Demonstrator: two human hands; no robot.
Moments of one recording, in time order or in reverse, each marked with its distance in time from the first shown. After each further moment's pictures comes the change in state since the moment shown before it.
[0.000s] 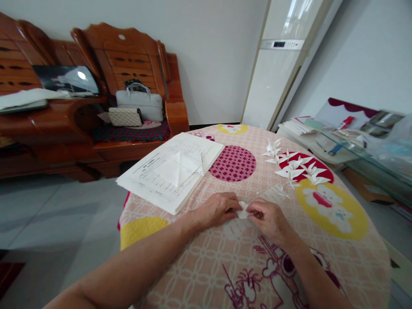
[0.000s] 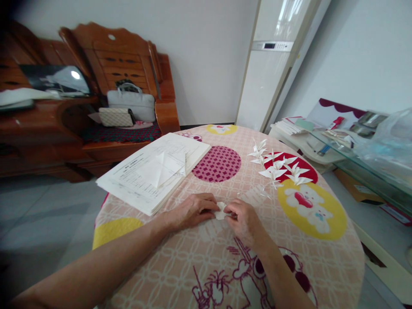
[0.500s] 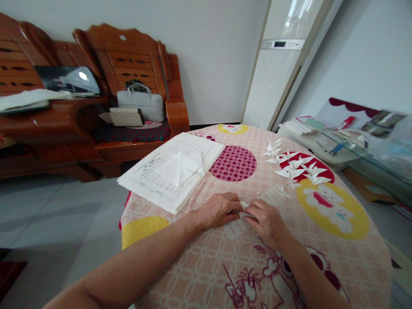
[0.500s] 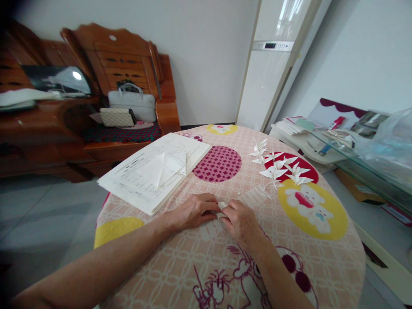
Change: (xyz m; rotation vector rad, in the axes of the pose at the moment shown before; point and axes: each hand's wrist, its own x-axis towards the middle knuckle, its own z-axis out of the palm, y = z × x) left_hand -0.001 -0.001 0.004 0.112 0.001 0.044; right_hand -0.002 -0.003 0.009 -0.362 -0.051 -0.093
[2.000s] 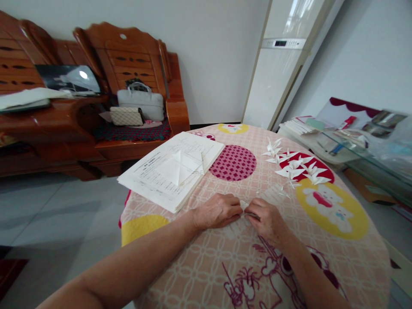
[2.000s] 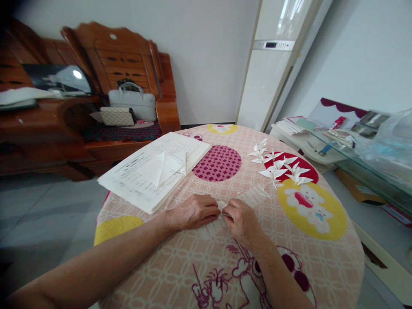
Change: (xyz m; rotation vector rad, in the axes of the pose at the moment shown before) left_hand 0.002 0.005 -0.001 0.286 -0.014 0.166; right_hand 0.001 0.004 -0.001 0.135 0.042 -0.002
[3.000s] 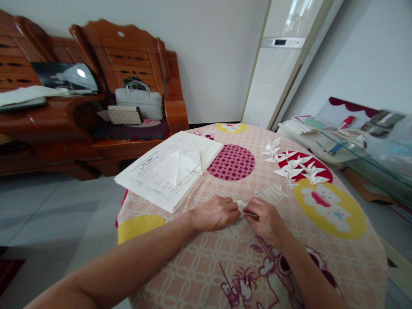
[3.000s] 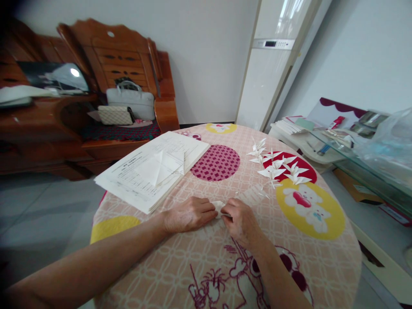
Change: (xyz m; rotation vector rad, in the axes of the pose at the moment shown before) left_hand -0.003 0.002 0.005 0.157 0.038 0.130; right_hand -0.001 0.003 0.000 0.059 0.014 0.019
